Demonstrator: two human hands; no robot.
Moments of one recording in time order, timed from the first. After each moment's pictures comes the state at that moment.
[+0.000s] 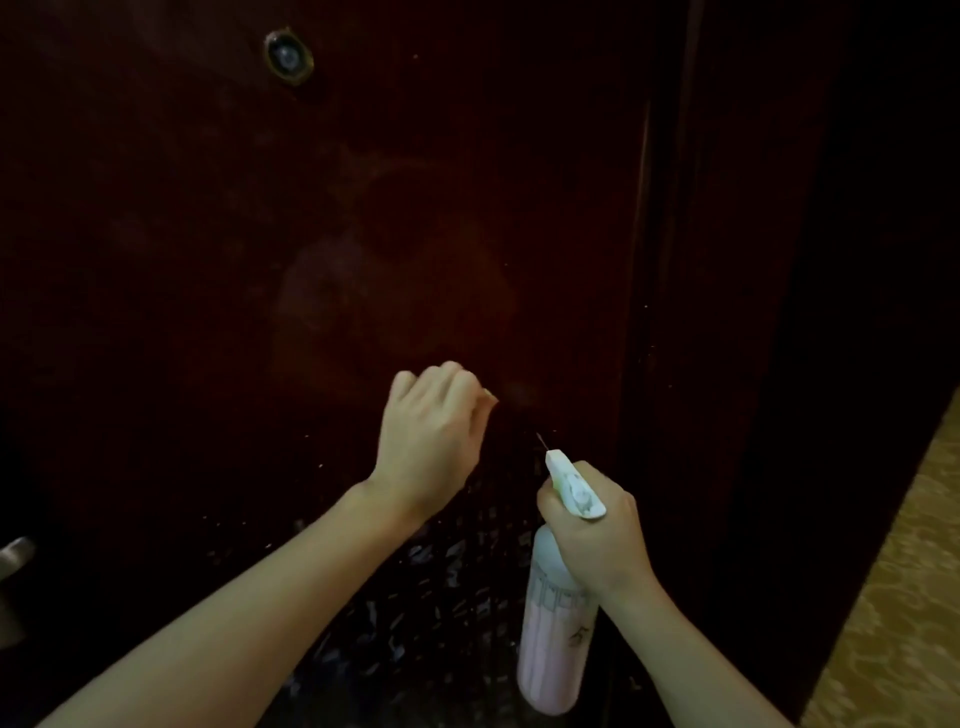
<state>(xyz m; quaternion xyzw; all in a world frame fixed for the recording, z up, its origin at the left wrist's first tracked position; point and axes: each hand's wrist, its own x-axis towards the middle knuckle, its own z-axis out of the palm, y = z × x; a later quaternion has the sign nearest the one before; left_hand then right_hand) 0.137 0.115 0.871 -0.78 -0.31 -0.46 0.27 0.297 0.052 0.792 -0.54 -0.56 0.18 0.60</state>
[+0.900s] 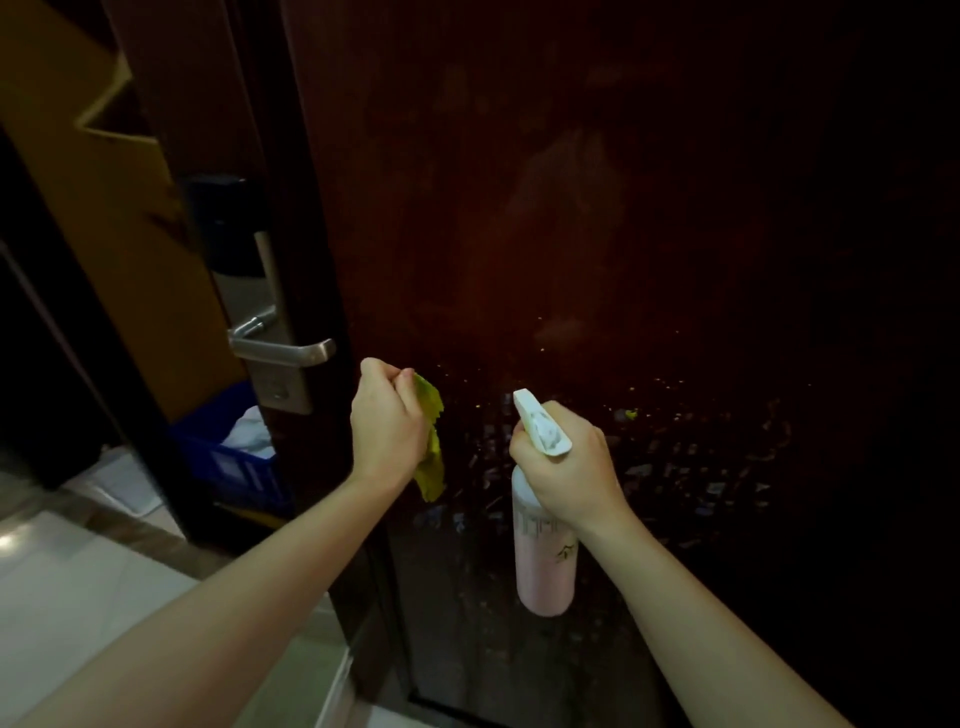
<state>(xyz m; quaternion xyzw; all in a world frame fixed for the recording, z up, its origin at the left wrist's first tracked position) -0.058 0.058 0.778 -0.47 -0.67 -0.57 -0.01 0.131 0.060 0.780 -0.42 -0.73 0.27 0.46</state>
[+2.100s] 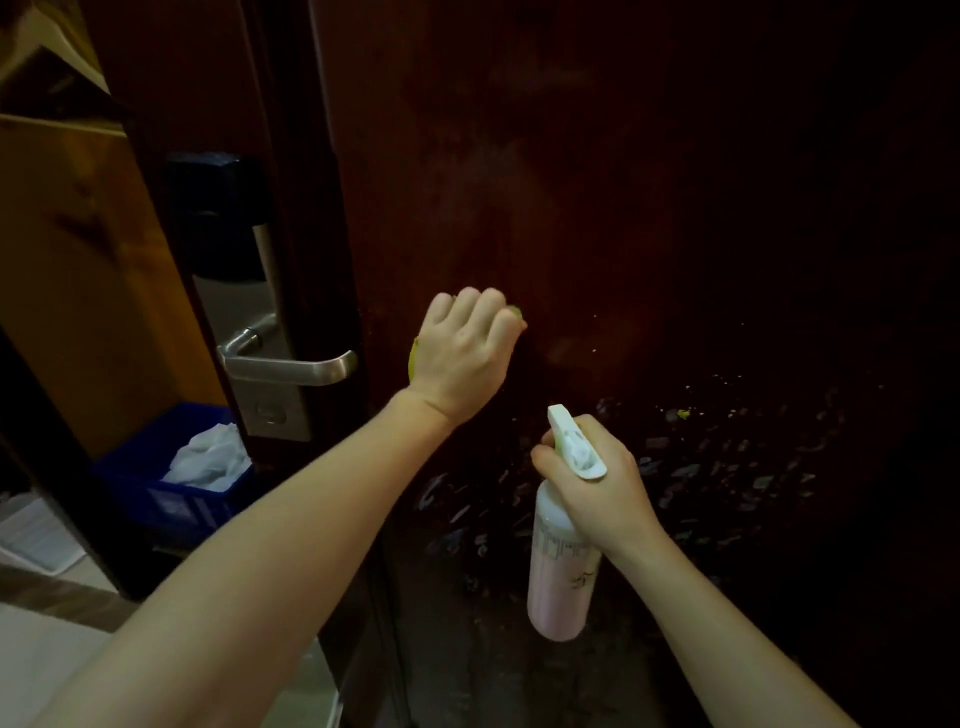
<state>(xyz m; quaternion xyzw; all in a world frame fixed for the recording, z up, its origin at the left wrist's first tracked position) -0.078 0.141 0.819 -0.68 -0.33 -0.43 0.48 0.090 0.062 0.755 -0.45 -0.66 0.30 0.51</state>
